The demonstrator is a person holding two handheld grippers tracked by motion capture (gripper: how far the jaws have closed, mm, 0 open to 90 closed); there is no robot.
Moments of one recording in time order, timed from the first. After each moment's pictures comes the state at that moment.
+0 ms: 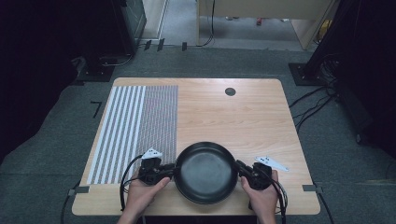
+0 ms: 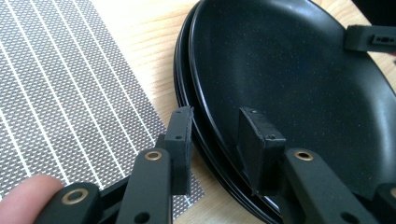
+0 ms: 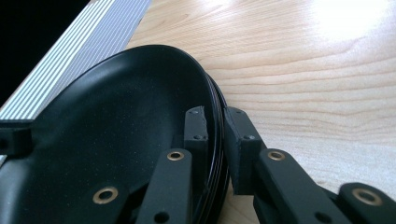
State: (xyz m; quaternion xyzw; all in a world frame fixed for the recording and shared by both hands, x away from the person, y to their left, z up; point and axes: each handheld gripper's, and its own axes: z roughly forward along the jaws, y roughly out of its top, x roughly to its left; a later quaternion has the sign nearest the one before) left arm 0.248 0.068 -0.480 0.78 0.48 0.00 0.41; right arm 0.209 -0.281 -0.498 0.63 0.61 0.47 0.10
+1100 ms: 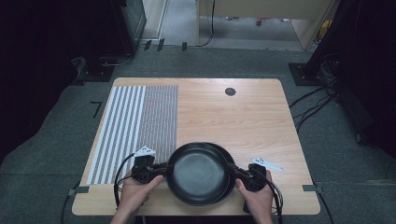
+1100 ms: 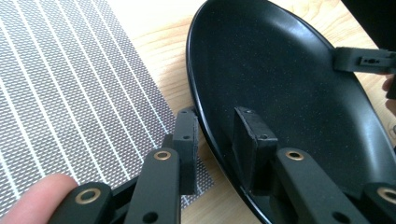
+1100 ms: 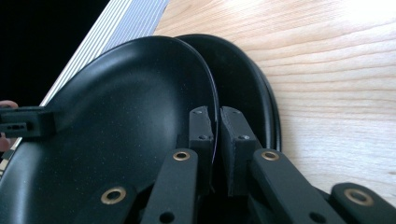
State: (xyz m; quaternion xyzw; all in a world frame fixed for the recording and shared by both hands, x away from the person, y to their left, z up) left arm 0.249 0.086 -0.467 0.78 0.48 -0.01 0.41; right arm 0.207 -0.267 -0.503 0.62 0.61 0.49 0.05
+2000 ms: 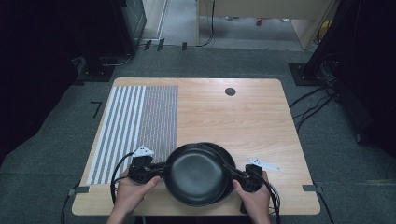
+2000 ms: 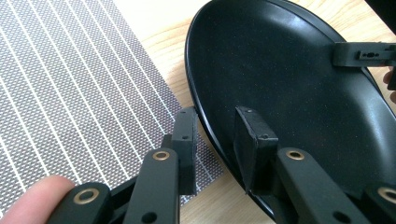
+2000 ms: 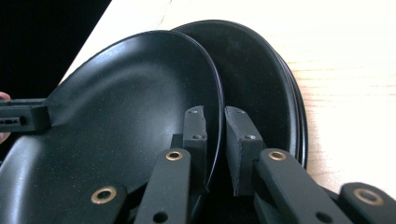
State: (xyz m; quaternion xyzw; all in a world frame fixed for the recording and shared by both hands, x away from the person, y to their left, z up) left arm 0.247 0.089 -0.459 0.79 0.47 0.01 0.39; right arm 0.209 -0.261 -0.509 0.62 0.61 0.49 0.02
